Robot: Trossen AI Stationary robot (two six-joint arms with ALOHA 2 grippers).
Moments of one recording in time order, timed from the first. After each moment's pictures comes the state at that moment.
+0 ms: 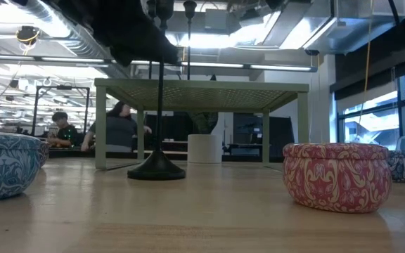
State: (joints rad) left arm -0.40 1.42 0.75 0.16 -0.50 -0.27; right arm 0.21 1.35 1.26 -0.51 0.04 0.02
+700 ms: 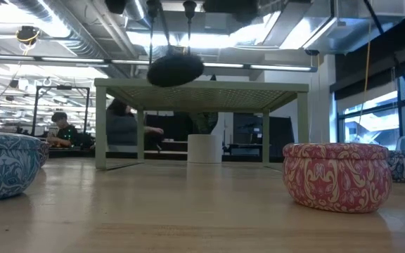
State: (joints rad) left arm -0.40 1.09 0.75 0.19 -0.45 -0.22; right arm 0.21 1.57 1.26 -0.24 0.04 0.07
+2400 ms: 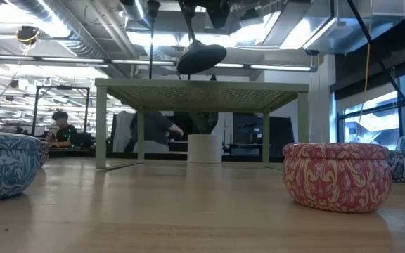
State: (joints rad) left arm -0.36 1.14 0.75 0.37 -0.47 -0.07; right arm 0.19 1.68 1.26 0.07 0.07 0.06
